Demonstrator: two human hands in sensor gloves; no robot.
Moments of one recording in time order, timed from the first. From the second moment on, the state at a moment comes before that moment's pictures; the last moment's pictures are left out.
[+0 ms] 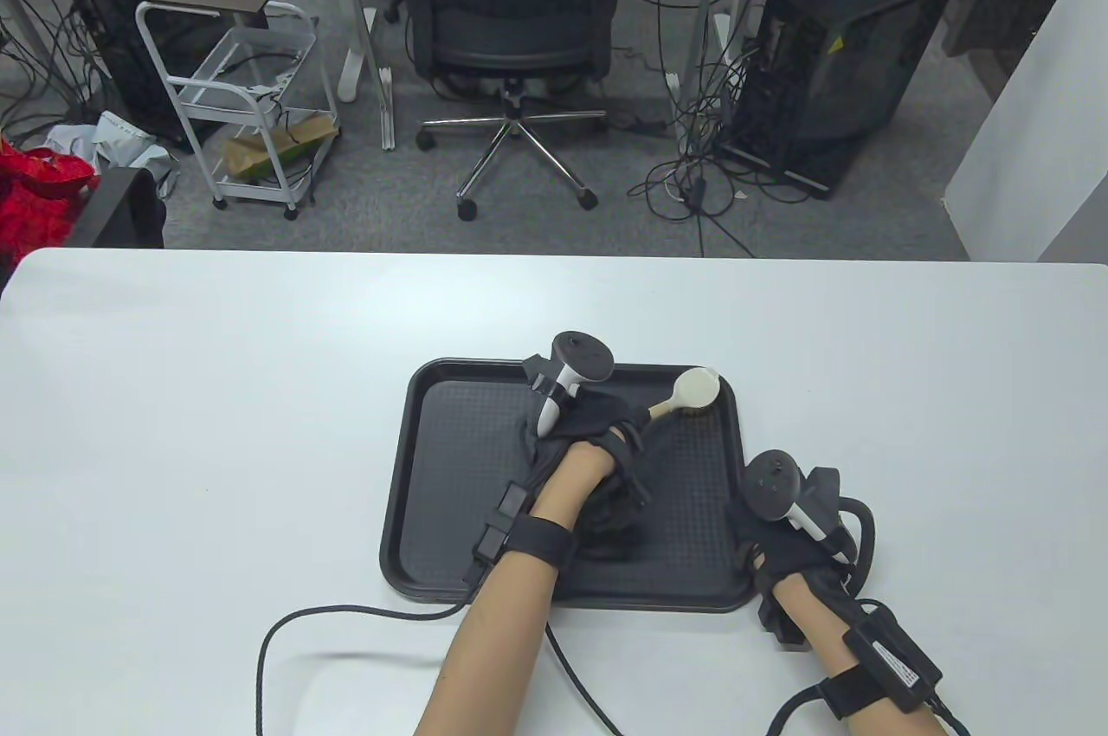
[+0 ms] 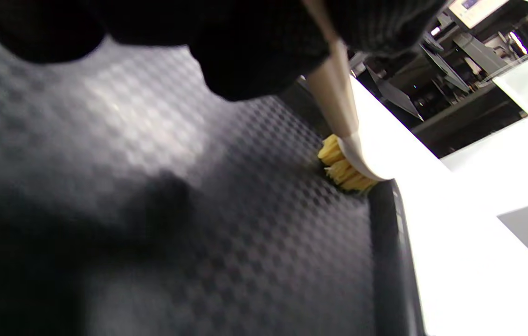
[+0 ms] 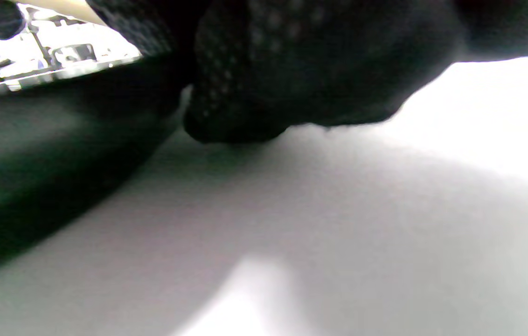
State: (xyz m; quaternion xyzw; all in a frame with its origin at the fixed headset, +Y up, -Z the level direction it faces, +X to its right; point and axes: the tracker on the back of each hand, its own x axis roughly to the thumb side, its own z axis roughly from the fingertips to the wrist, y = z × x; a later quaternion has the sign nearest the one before) left_hand -0.015 -0.724 -0.431 -0.25 0.08 0.32 0.91; right_hand 0.229 -0.770 -0.335 -0.05 0.09 0.99 0.09
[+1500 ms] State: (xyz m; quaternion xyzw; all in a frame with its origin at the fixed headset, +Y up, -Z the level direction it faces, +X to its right) left_hand -0.252 -0.721 -0.387 -0.21 0.26 0.33 0.88; right_hand 0.226 -0.770 -0.334 -0.05 0.08 0.99 0.08
